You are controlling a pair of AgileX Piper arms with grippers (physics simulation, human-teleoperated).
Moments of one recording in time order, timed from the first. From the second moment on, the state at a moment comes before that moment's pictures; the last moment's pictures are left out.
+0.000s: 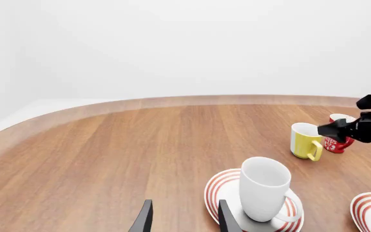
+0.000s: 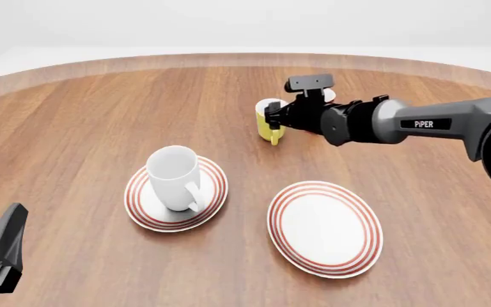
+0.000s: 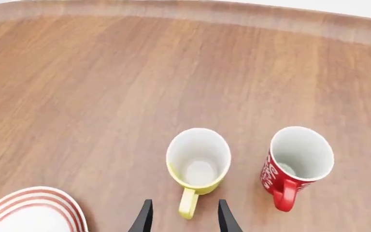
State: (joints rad) left arm 0.00 0.01 0.00 0.00 0.00; right arm 0.39 2.03 -1.32 -0.15 0.11
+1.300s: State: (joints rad) left arm 0.00 0.01 0.00 0.00 0.00; right arm 0.39 2.19 -1.41 -0.14 0.21
